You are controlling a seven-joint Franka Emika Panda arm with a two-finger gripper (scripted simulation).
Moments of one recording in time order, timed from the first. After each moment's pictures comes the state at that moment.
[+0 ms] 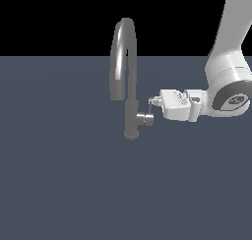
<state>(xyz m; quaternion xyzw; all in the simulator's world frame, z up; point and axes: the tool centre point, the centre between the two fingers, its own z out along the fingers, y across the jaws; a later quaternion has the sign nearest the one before) 0.029 -0.090 0.140 -0.46 0.54 0.45 0.54</state>
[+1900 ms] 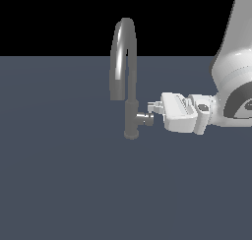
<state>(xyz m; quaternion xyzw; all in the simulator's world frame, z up) -0.034 -0.077 0.143 -0.46 0.54 0.44 0.55</state>
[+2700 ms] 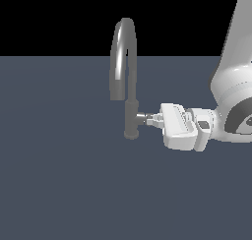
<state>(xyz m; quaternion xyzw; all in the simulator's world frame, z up) -0.060 -0.073 0.111 -0.46 0.53 0.45 0.55</state>
